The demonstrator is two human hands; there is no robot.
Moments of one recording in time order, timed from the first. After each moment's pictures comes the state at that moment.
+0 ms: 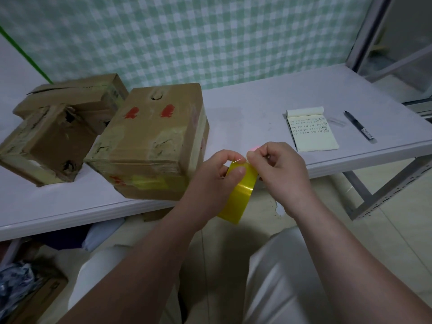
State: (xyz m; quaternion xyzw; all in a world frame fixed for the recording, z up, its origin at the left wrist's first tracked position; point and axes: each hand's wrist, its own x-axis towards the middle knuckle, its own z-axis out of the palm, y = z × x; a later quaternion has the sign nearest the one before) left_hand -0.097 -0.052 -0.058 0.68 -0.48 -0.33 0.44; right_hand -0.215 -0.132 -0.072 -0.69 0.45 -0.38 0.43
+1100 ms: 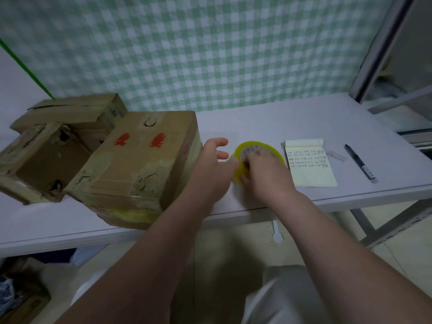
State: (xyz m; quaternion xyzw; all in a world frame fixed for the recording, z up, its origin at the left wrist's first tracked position) left_hand -0.096 -0.136 -0.031 0.72 -0.38 -0.28 0.50; right_hand -0.184 -0.221 -0.075 -0.89 0.43 -0.14 0.09
